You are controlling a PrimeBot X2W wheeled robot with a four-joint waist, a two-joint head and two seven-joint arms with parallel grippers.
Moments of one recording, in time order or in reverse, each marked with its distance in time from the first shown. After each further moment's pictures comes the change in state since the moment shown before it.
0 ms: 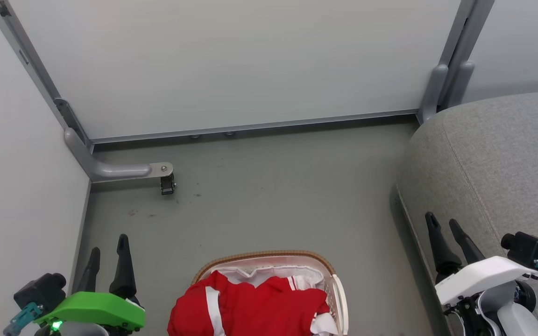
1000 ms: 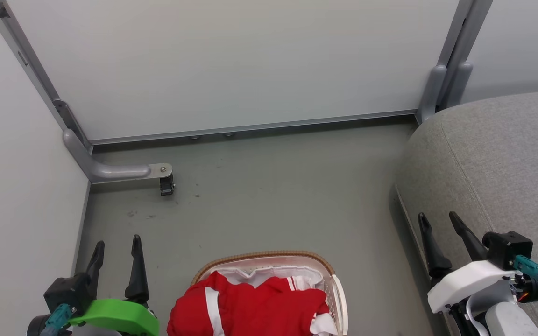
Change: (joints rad) left arm 0.042 0.002 -0.047 -0.057 0.337 0.045 -0.075; right arm -0.005 0.022 -0.024 0.012 -0.395 0.000 -0.077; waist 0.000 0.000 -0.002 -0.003
